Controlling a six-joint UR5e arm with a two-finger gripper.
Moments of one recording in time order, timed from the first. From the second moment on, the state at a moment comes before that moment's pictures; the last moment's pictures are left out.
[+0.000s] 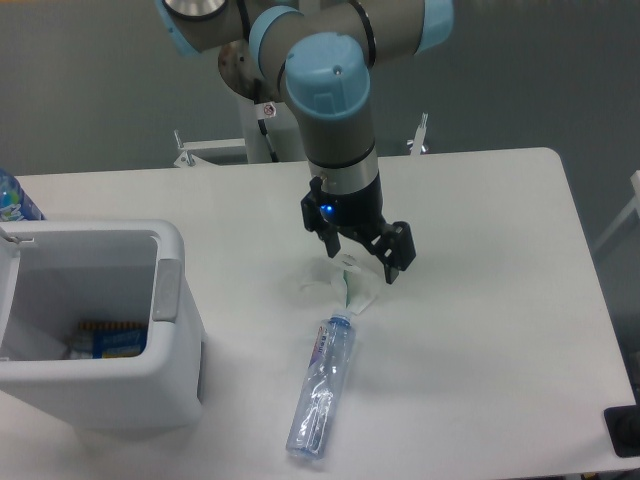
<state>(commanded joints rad) 2.42 -1.75 -1.73 -1.01 1.66 1.40</state>
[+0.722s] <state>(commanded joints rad) 2.43 -1.82 -1.87 -1.01 1.77 1.63</state>
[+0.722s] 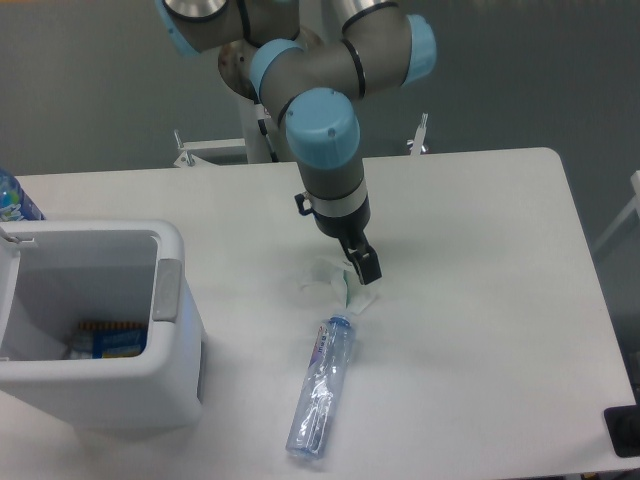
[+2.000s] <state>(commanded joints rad) 2.42 -1.90 -1.87 -0.98 1.78 1.57</state>
